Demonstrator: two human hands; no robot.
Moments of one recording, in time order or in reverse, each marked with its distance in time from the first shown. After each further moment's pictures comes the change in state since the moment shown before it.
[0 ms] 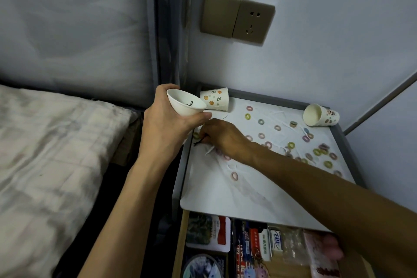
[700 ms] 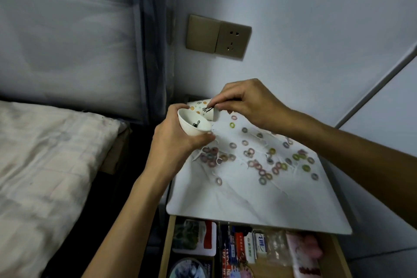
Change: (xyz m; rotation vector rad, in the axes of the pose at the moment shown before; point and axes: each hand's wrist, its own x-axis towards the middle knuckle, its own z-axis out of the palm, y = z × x) left_hand -0.019 0.007 0.021 0.005 -0.136 0.005; right_hand -0.036 -0.026 -0.158 0.289 0.214 -0.128
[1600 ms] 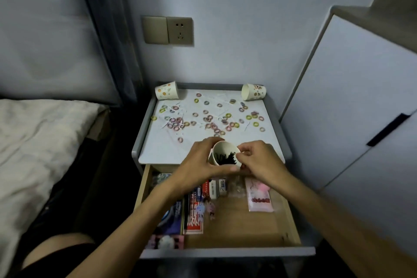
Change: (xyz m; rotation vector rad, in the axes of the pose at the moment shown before) left_hand -0.176 0.057 0.100 0.117 -0.625 0.087; right_hand -0.282 -0.038 0.007 0.113 0.130 0.745
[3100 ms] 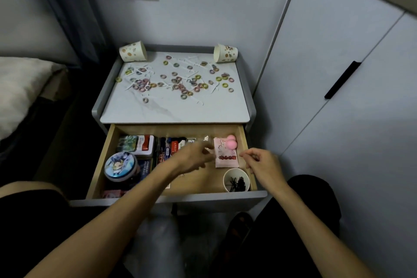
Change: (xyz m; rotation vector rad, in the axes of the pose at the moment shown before) left_hand -0.012 -0.018 0.127 0.197 -0.317 -0.209; right_hand -0.095 0.173 0.014 0.179 0.180 0.201
